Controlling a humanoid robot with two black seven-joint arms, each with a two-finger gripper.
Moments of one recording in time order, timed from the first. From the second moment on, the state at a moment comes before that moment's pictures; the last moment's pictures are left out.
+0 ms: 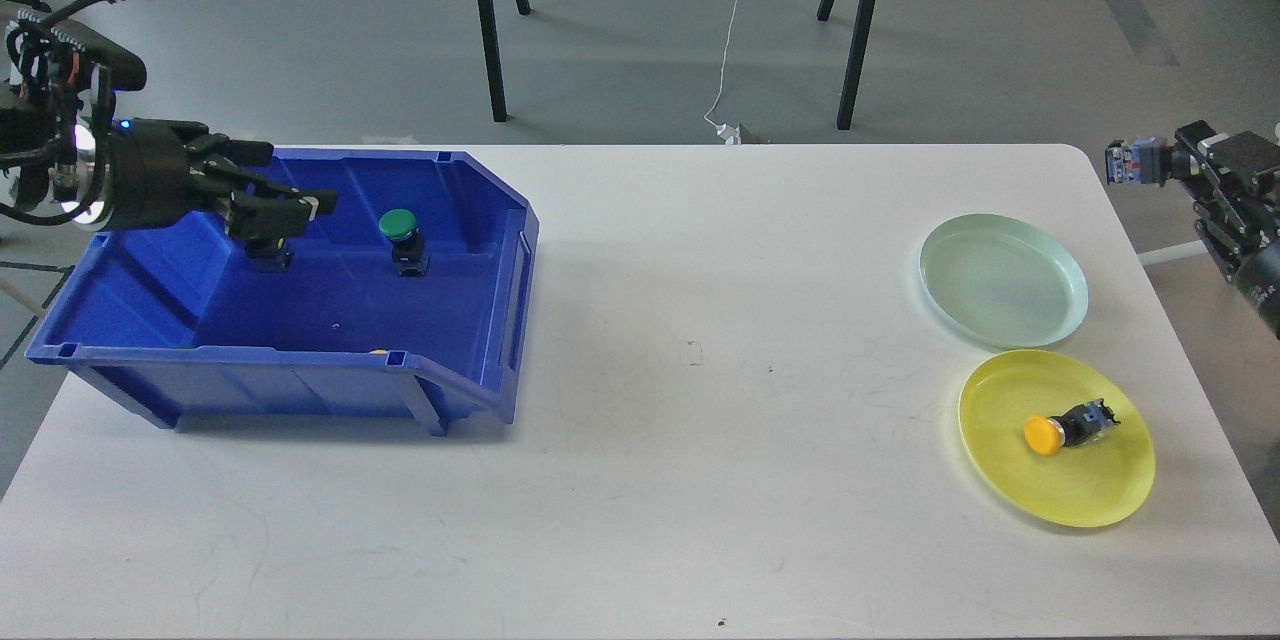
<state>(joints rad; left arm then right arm) -0.92 0.95 -0.50 -1.19 2.05 -0.49 -0.49 0.42 -1.07 0.51 1.30 -0.48 -0.22 0.49</state>
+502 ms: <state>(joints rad) -0.92 0.74 -0.31 -0.88 2.12 -0.49 -0.49 0.47 -0.75 0.37 0.90 -0.56 -0.20 0.49</state>
